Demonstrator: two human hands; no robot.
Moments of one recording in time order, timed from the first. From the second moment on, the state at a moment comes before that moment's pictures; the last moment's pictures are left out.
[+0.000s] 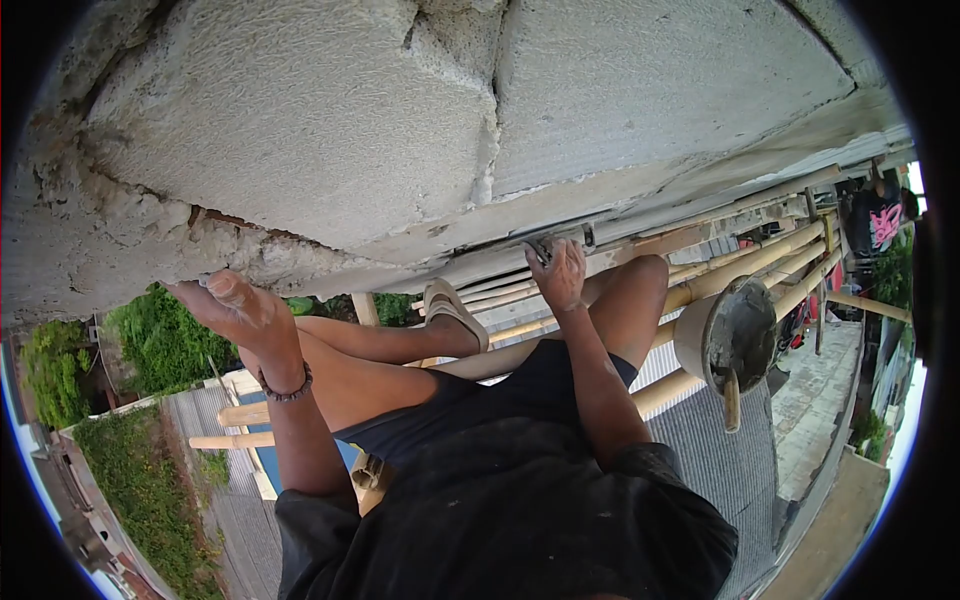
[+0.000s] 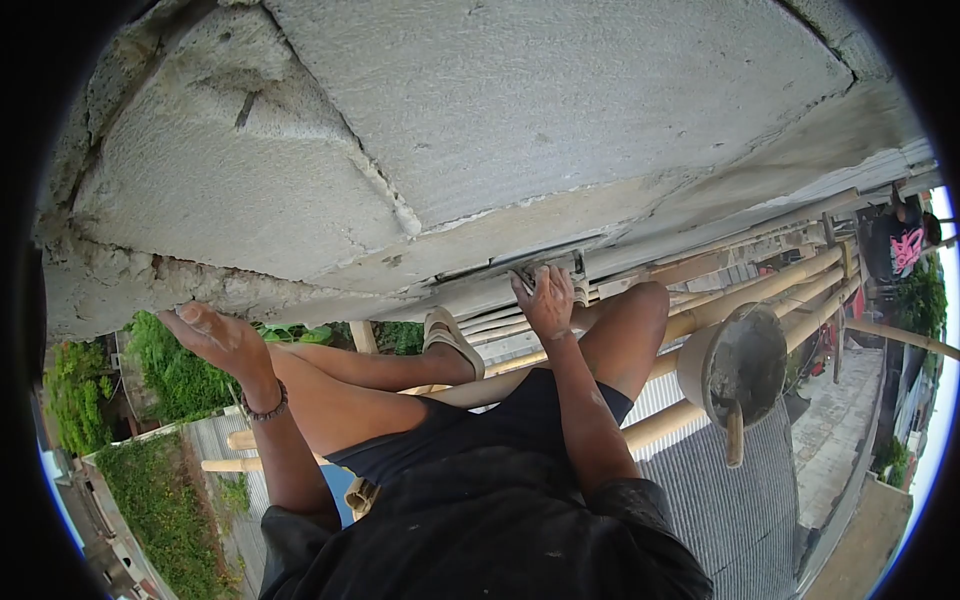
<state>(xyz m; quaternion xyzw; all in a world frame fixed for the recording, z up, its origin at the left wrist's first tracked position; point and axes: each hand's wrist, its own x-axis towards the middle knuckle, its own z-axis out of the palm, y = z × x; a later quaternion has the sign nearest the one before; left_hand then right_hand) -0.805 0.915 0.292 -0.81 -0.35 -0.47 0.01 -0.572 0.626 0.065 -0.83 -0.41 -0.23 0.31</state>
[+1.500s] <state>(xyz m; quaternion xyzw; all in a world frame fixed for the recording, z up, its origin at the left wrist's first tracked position) -0.777 0.902 0.319 -0.78 -0.34 -0.53 0.01 -0.580 0.588 0.084 -0.88 -0.44 -0.08 0.19</state>
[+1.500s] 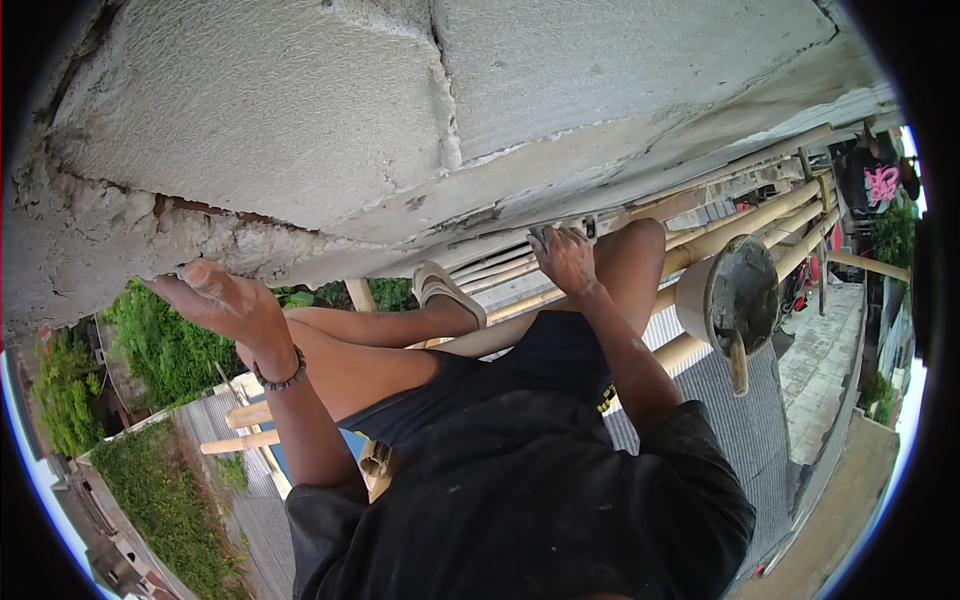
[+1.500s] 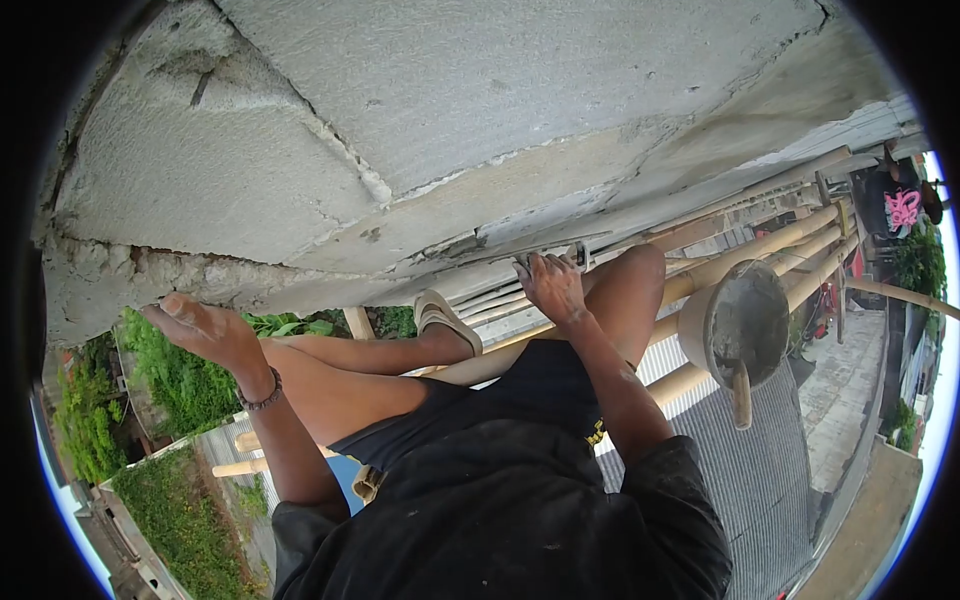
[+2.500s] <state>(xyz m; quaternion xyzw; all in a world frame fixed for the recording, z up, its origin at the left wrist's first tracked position) -0.811 0.945 0.274 -0.81 -0.27 -0.48 0.22 -0.561 0.609 0.106 -0.84 -0.50 -0.13 0.18</state>
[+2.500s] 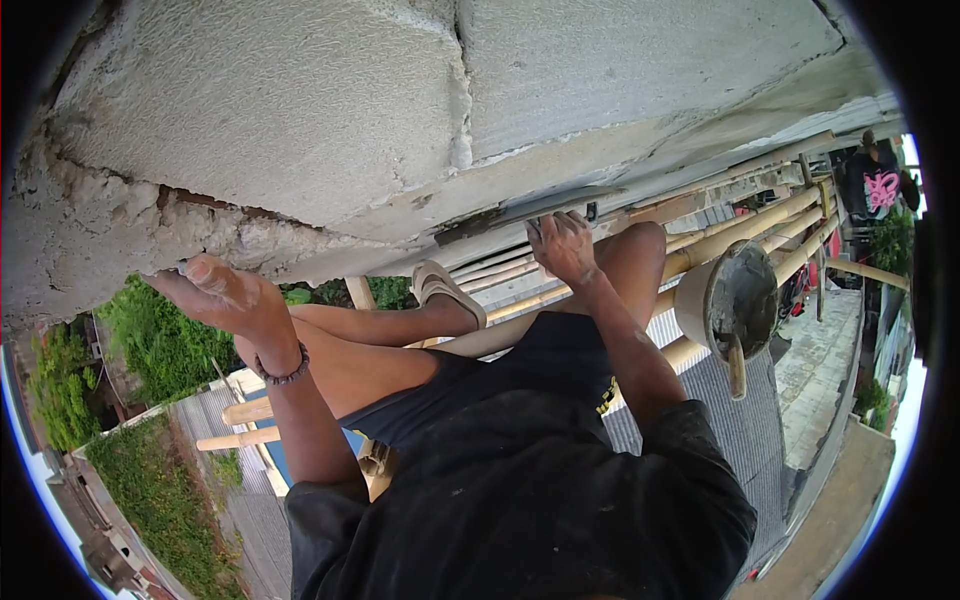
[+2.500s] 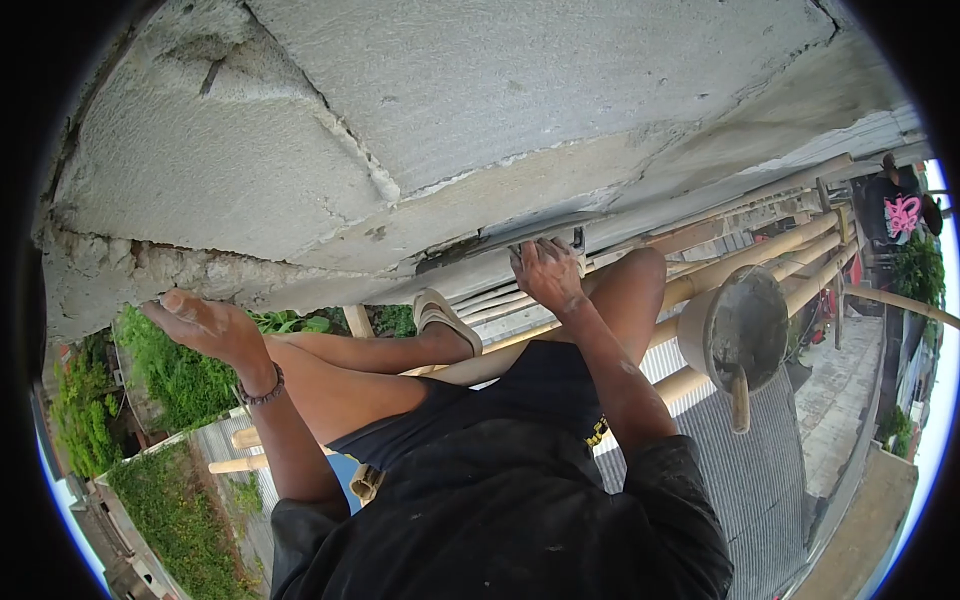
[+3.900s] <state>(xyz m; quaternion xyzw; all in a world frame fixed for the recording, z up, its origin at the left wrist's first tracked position) -0.777 0.915 0.307 -0.78 -0.24 -0.58 0.02 -0.555 0.582 0.222 -0.81 -0.49 -0.23 0.21</state>
